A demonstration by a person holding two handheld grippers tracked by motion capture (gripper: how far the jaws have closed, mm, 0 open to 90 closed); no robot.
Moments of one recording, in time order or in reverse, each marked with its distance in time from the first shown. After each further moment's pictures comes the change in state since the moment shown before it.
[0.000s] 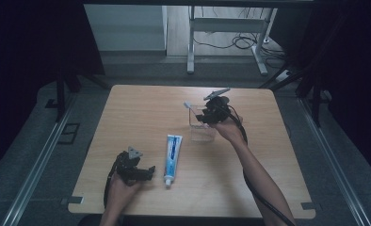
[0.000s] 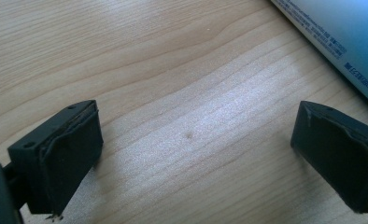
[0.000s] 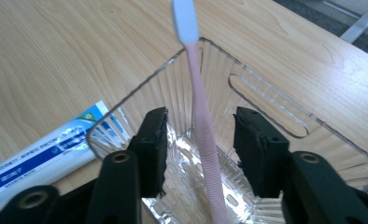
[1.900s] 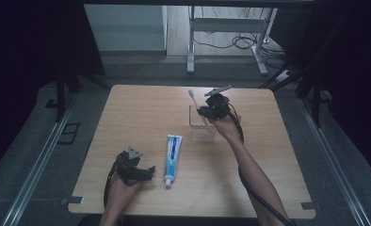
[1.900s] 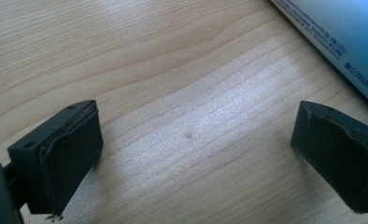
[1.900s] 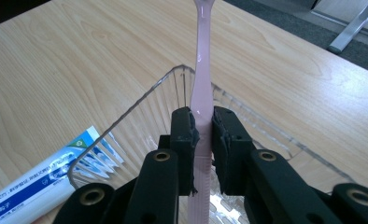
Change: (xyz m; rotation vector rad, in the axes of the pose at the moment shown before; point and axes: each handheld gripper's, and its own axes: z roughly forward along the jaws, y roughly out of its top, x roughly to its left) left arm 0.000 0.000 0.000 0.000 0.001 0.001; right arm -0.008 0.004 0.008 -0.056 -0.020 0.051
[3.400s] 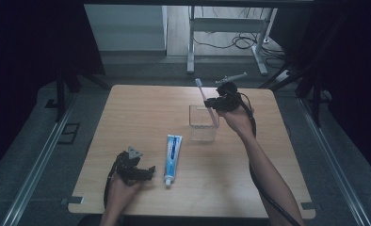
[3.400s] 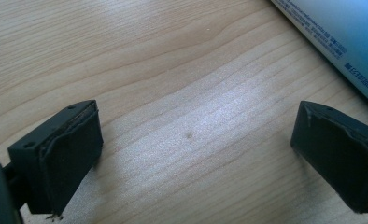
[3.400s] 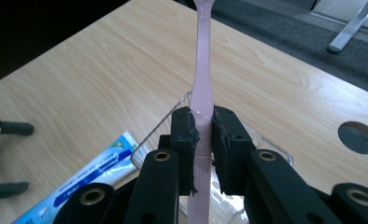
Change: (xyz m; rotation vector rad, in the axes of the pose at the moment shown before) left arm 0.000 0.000 0.000 -0.004 0.002 -0.001; right arm 0.003 0.033 -0.069 -0.023 0.021 0.059
